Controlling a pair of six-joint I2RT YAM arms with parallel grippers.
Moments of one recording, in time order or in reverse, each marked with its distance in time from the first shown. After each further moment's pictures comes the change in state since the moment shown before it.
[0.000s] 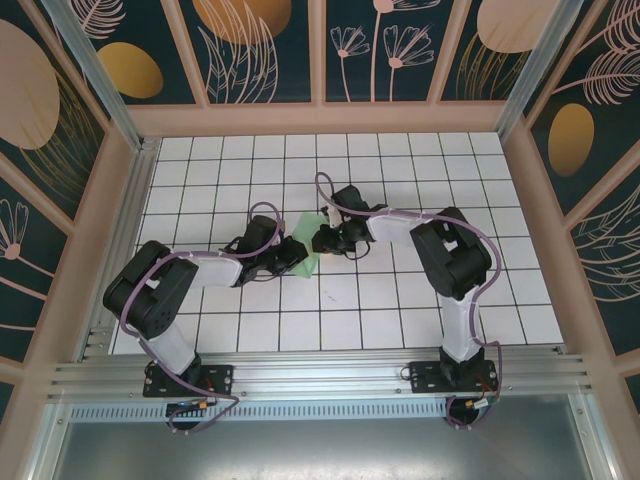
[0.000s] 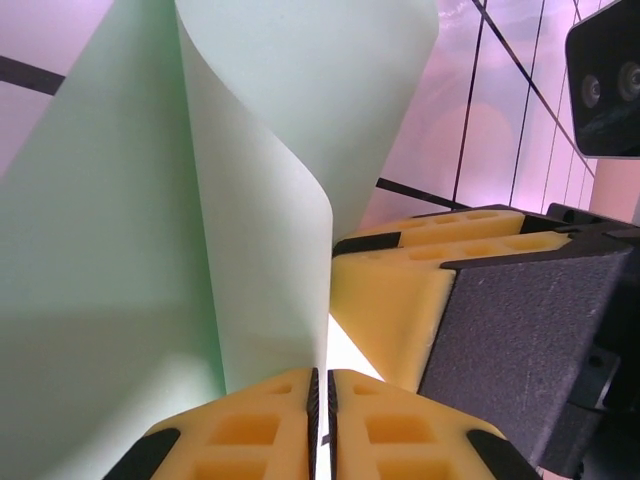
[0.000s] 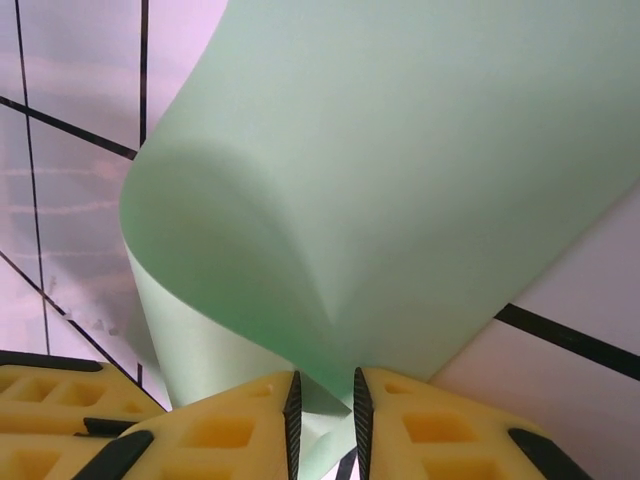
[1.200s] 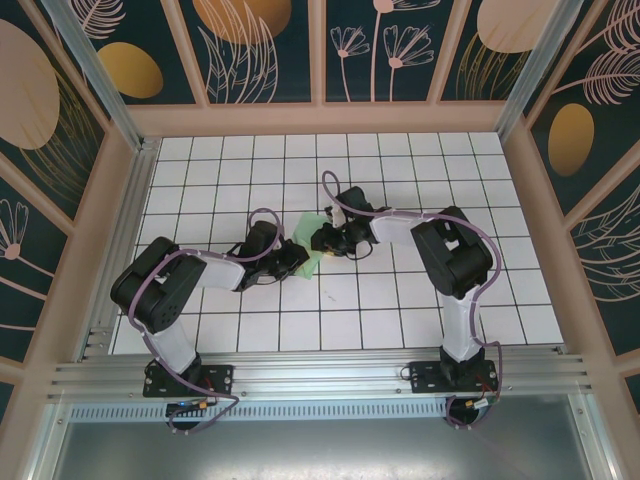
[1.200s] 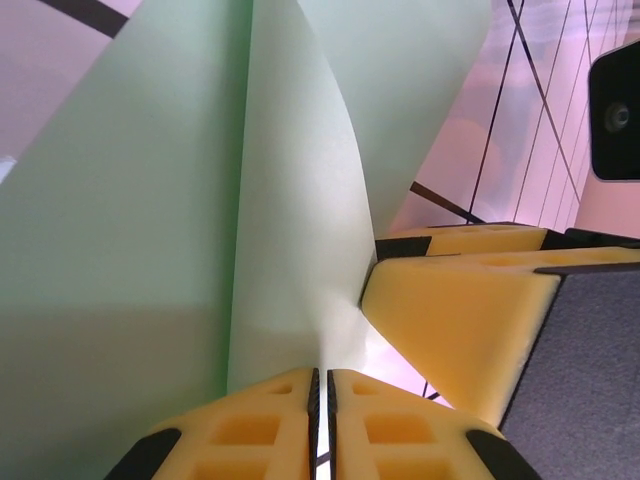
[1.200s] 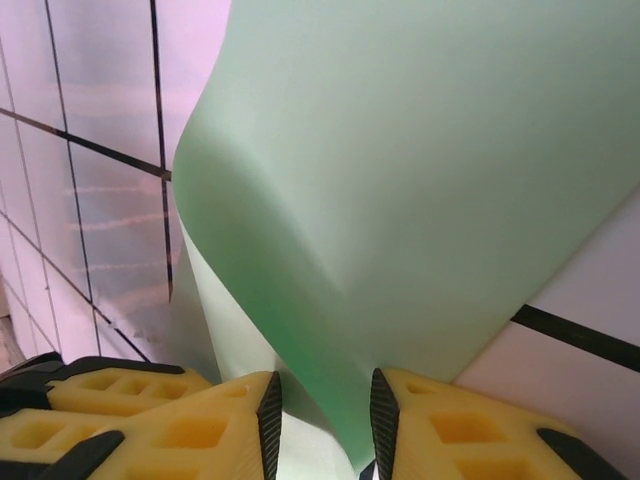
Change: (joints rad) left arm -0.013 0.051 -0.041 0.116 -0.006 -0.129; right arm -0.023 0.003 -0.042 0.084 -0.075 0.109
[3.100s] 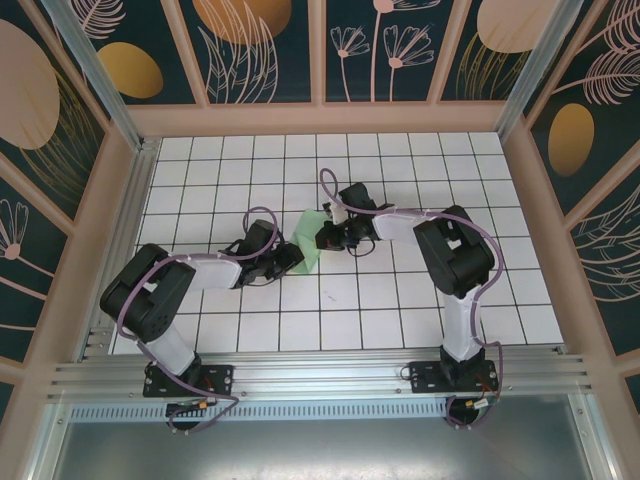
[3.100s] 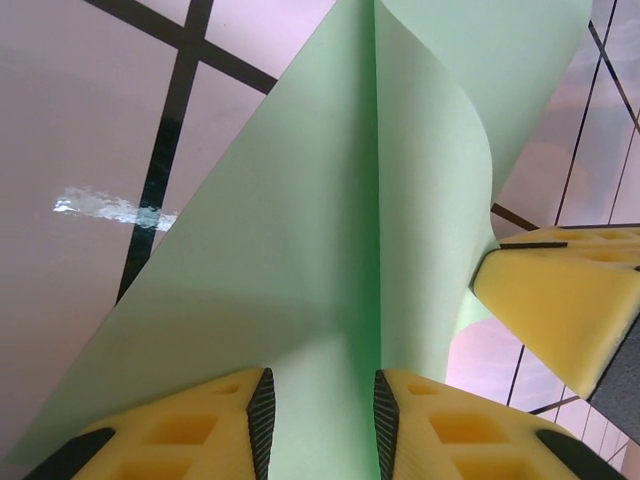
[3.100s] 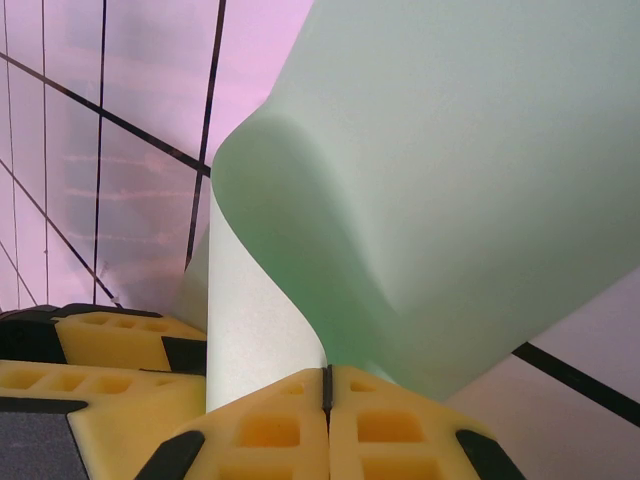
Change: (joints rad) left arm 0.000 -0.074 0.032 -0.241 -0.129 0.103; right arm -0.017 -0.004 0.024 -0.018 -0.026 -0.179
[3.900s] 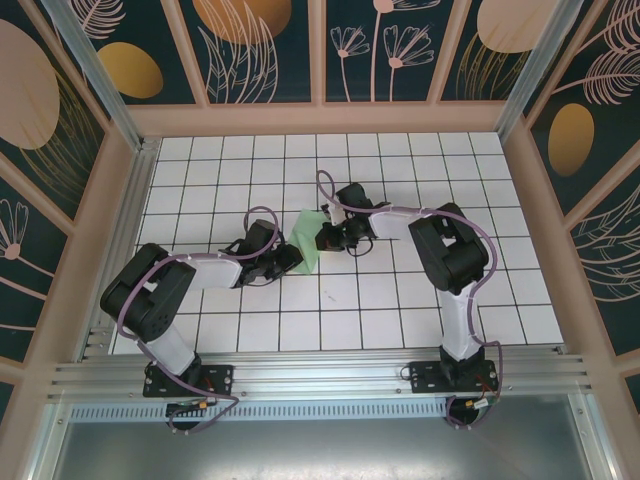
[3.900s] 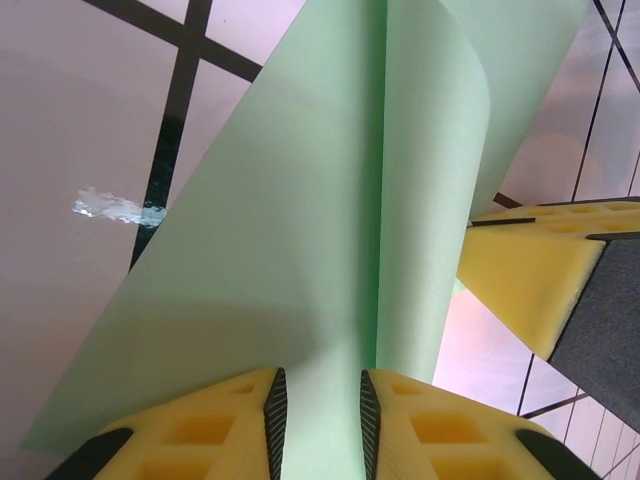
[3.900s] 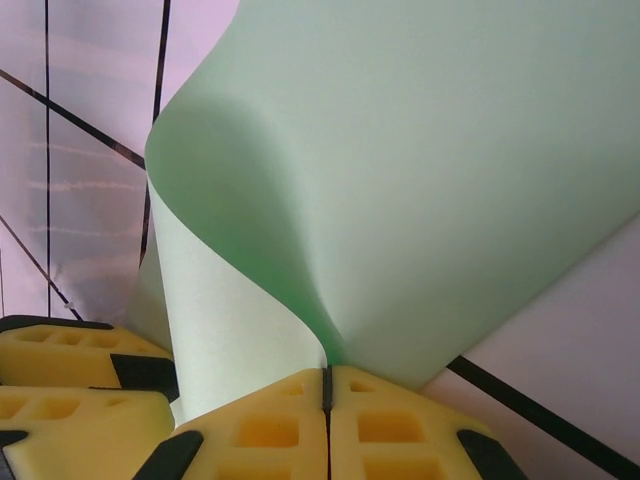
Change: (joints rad) left arm 0.000 0.001 0.007 -0.021 0.000 0.029; right arm 0.002 0.046 0.043 -0.045 0.026 -0.040
